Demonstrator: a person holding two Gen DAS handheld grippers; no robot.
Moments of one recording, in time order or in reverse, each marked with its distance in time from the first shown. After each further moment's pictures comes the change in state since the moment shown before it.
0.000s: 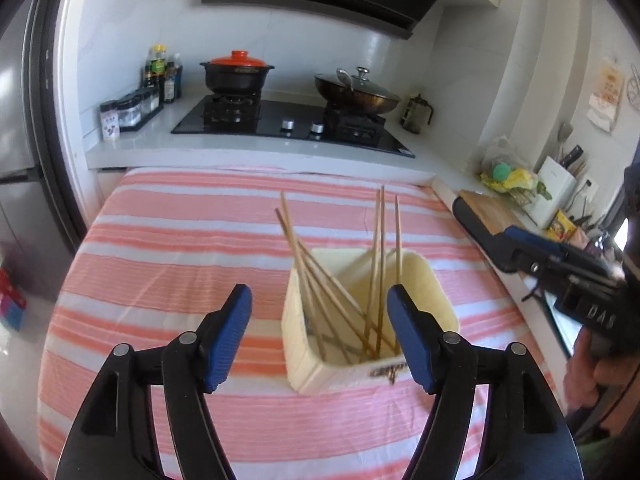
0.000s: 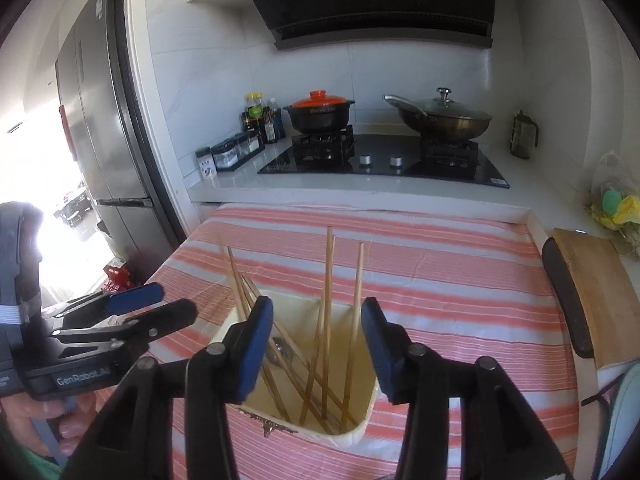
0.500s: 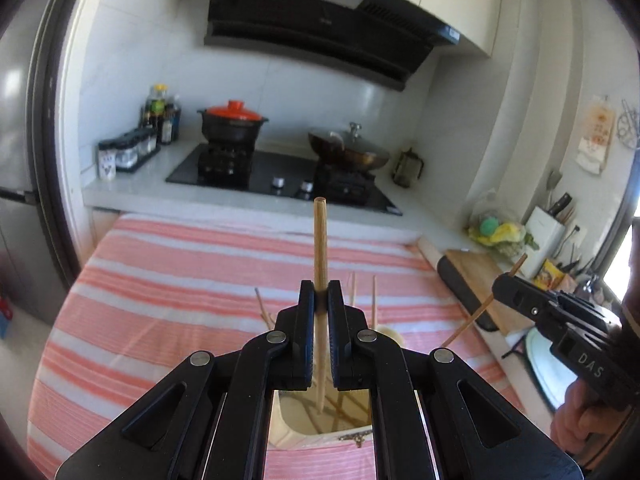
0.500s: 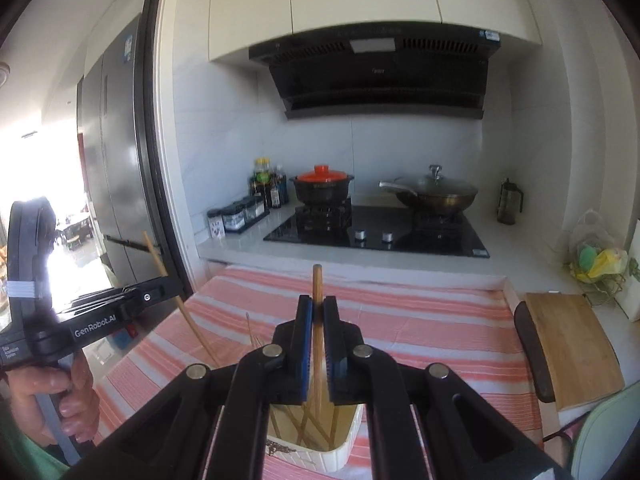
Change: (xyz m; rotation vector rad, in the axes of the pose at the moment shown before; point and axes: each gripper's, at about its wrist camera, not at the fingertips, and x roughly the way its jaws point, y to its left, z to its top) left arm 0.009 -0.004 0.043 -0.058 -0.159 -0.040; right arm -0.026 0.004 0.031 -0.042 -0.127 0.000
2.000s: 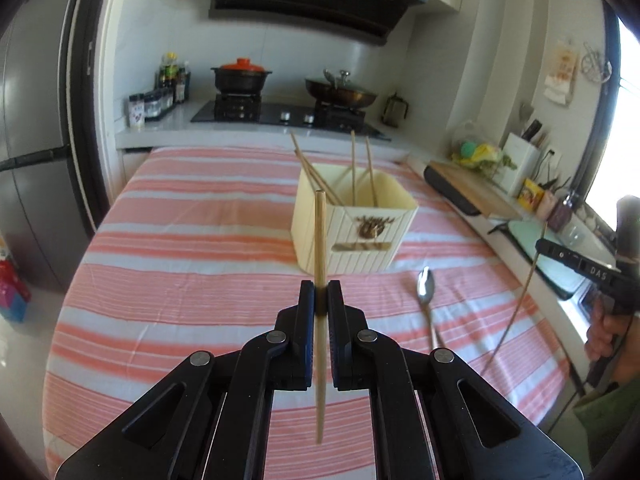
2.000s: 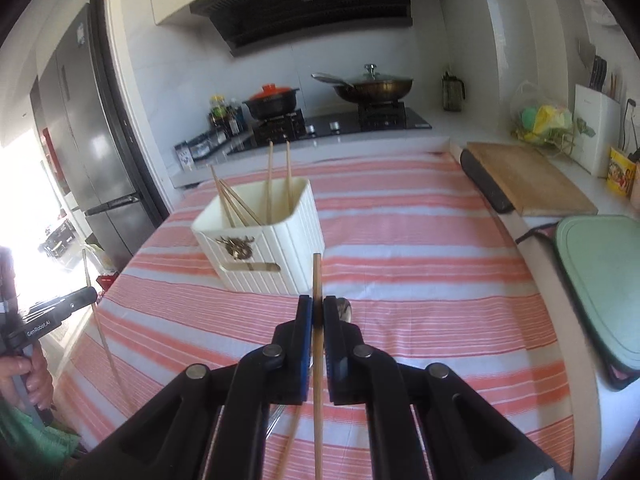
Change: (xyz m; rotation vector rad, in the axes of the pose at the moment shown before) left arm -0.159 0.025 -0.147 0.070 0.083 -0.018; right arm -0.138 -0.023 -0.166 0.185 0.106 -0.077
